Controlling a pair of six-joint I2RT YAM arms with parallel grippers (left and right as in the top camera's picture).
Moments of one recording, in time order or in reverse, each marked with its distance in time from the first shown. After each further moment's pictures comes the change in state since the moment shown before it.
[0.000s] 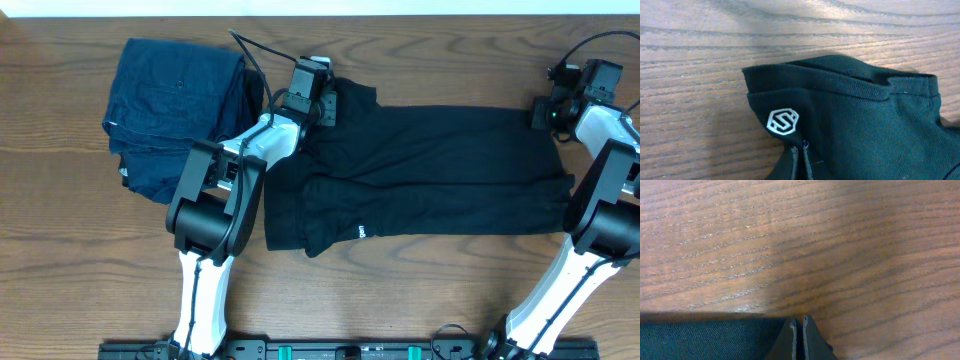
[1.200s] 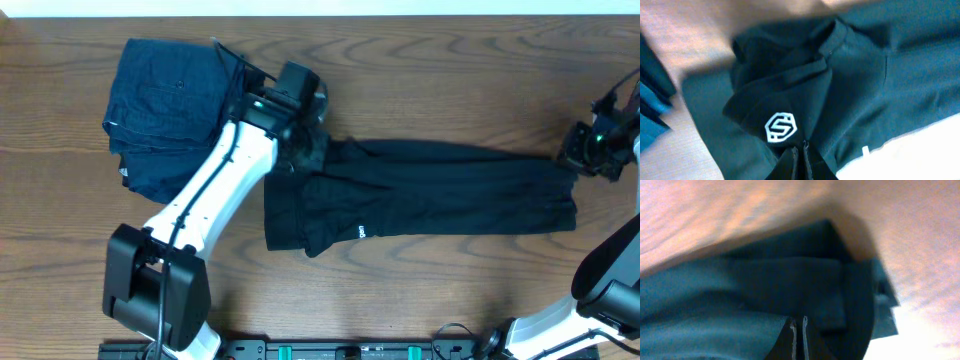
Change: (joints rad) left arm -0.072 -0.466 -0.011 -0.946 0.165 0.005; right arm -0.103 -0.401 -0.047 -0.756 0.000 0.233
